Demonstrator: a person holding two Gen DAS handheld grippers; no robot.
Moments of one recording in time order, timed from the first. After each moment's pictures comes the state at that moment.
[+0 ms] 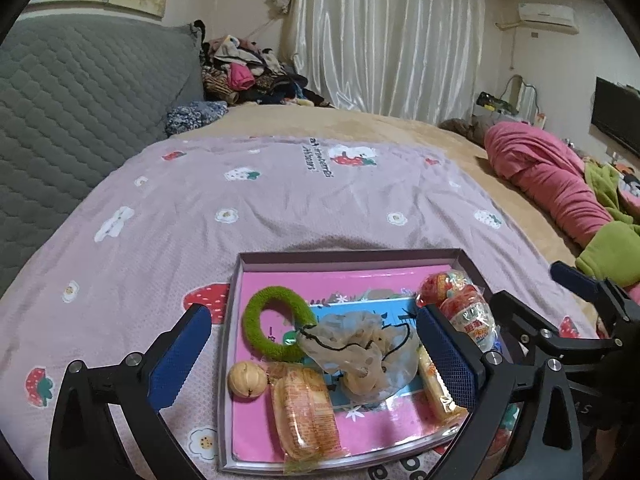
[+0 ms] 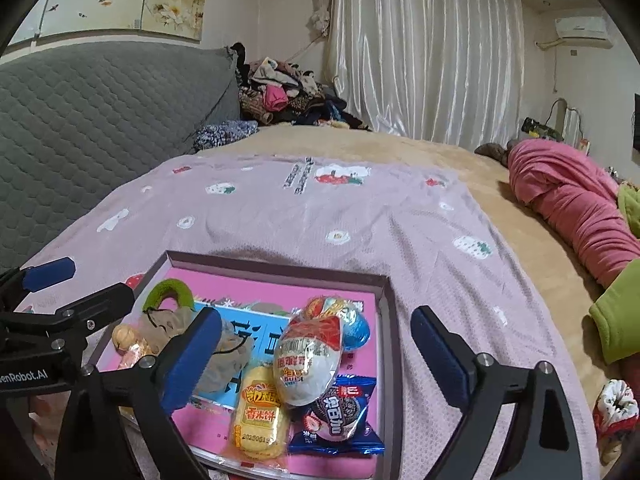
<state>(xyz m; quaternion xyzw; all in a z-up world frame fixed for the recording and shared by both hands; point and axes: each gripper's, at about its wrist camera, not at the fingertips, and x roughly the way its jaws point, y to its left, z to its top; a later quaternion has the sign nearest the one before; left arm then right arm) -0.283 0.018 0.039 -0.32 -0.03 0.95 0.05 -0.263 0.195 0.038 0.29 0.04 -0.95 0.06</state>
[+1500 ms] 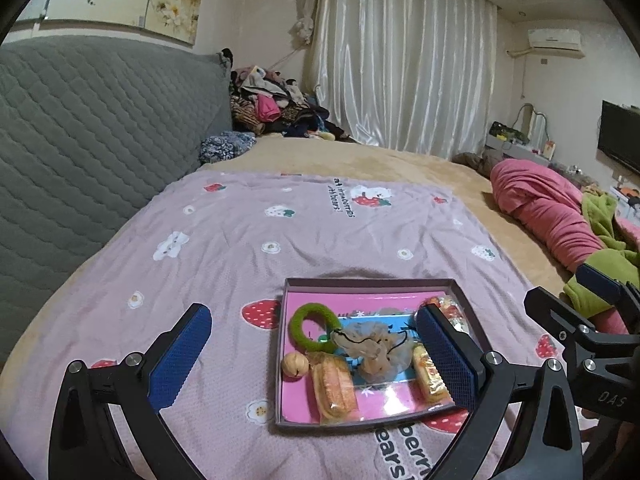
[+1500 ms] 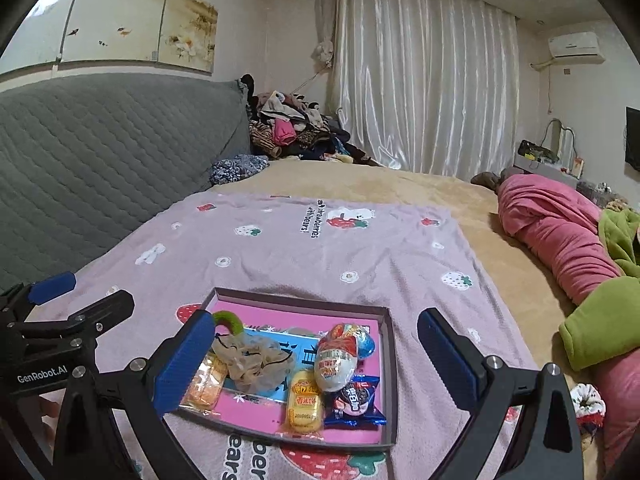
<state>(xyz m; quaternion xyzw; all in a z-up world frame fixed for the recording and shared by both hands) -0.198 -0.019 0.115 -0.27 -0.04 0.96 0.02 -0.185 0.177 0.126 0.25 0.03 -0.97 0.07</state>
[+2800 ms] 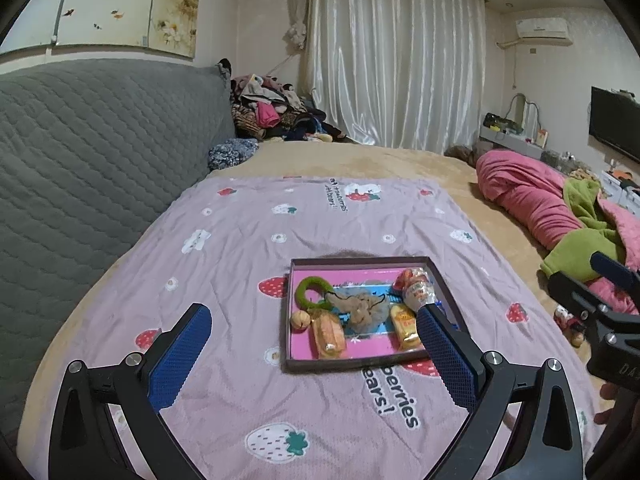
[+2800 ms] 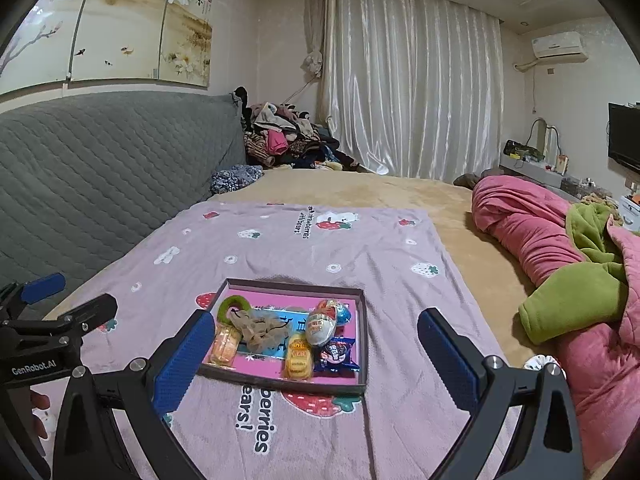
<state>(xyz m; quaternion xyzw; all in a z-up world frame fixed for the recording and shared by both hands) -0.080 -0.011 0.167 -0.28 -0.01 0.96 0.01 -0.078 0.205 0.177 0.24 0.02 -0.97 0.06</state>
